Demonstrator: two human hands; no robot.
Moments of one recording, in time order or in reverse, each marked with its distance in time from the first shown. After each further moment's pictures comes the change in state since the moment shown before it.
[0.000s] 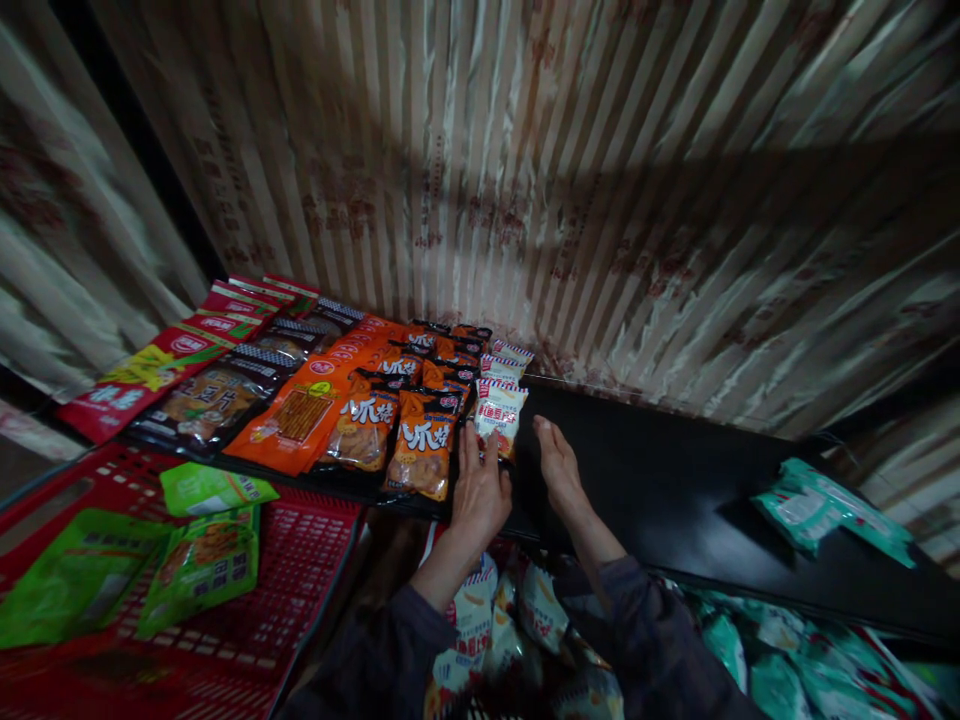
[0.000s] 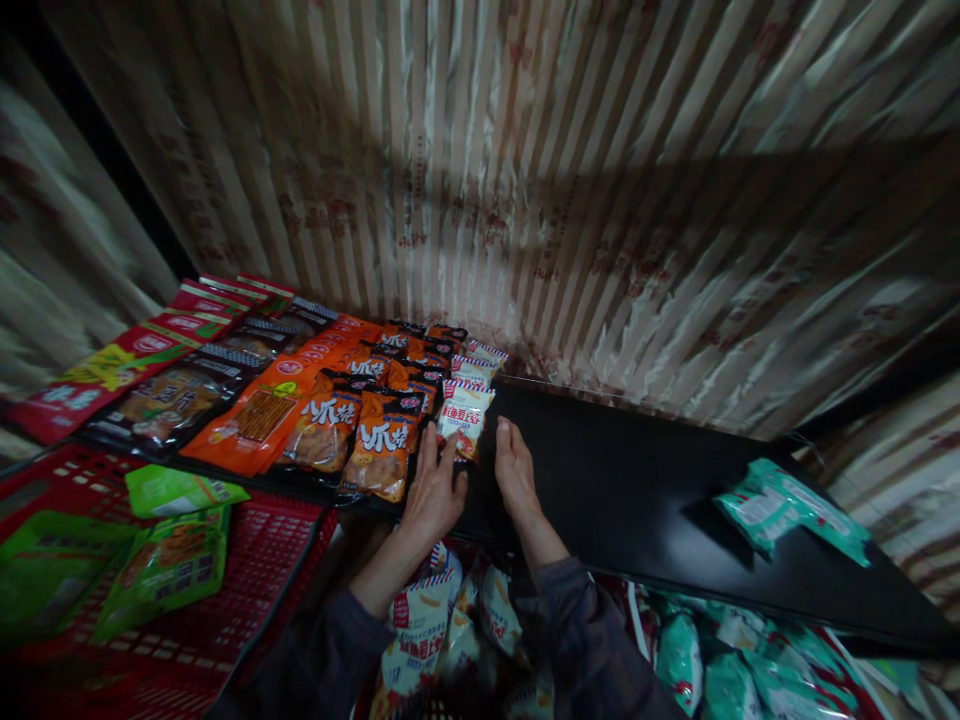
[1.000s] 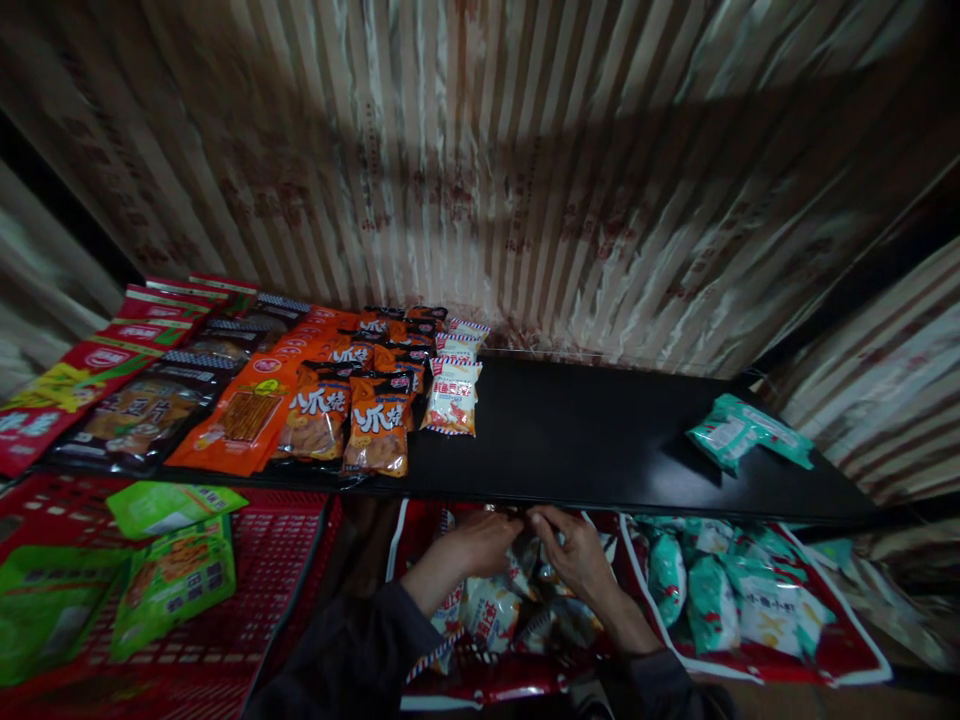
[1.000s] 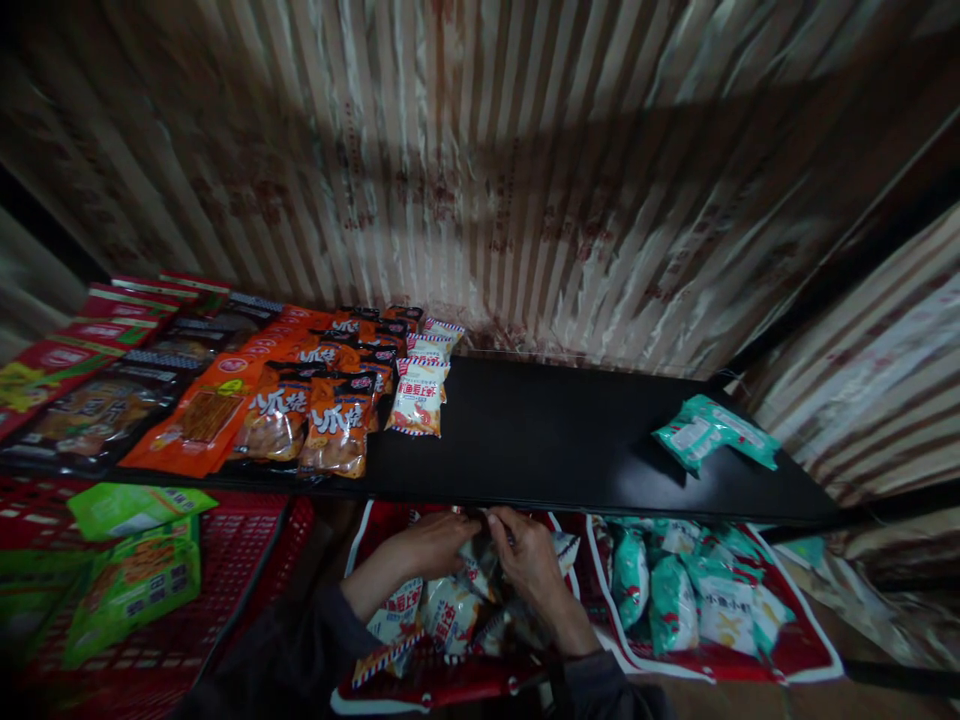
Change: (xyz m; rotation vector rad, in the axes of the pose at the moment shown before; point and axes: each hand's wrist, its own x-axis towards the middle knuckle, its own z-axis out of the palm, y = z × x) left_hand -0.048 0.029 0.015 0.286 -1.027 0.484; right_hand -0.133 0.037 -0.111 -0.521 -0.281 -0.254
